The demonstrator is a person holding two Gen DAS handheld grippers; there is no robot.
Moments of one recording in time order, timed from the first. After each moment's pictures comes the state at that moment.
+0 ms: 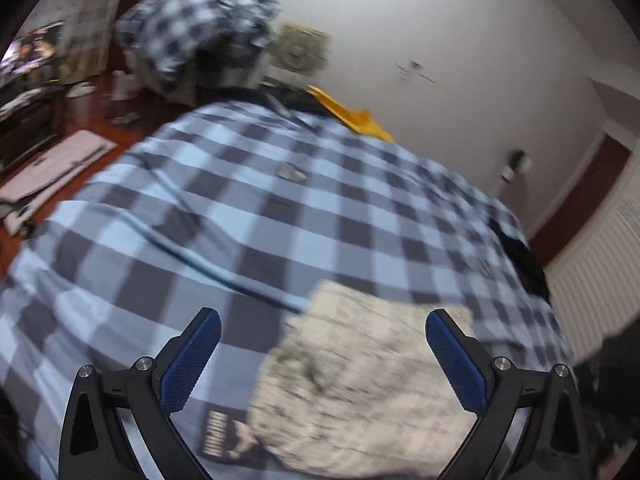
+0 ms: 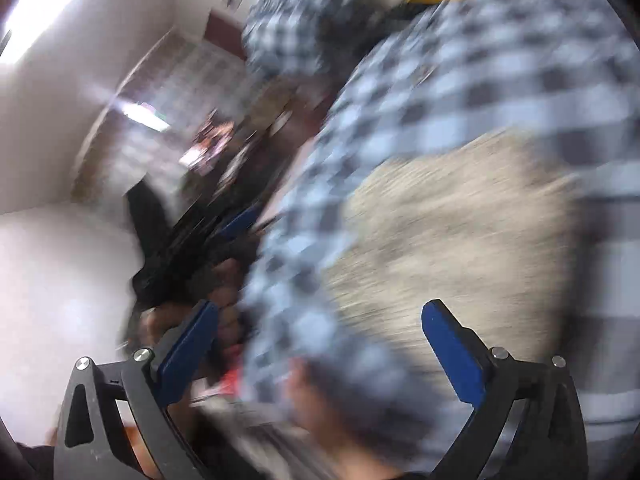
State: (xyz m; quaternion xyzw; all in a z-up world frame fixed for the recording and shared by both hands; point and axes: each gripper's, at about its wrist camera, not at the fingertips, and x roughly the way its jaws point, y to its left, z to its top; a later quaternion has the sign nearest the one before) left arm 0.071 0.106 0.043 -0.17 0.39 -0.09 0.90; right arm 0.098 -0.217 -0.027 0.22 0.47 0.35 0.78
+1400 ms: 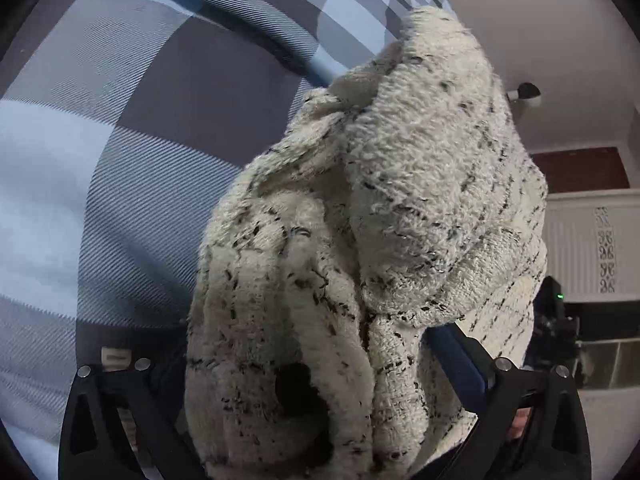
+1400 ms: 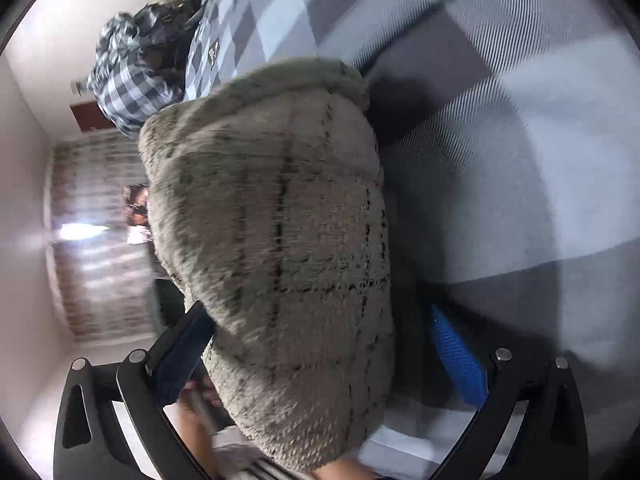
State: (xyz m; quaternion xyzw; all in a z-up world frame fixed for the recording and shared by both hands) left arm 0.125 0.110 -0.164 -0.31 0.63 -0.19 0.69; right arm 0.116 -0.297 -0.170 0.44 0.63 0.21 0.60
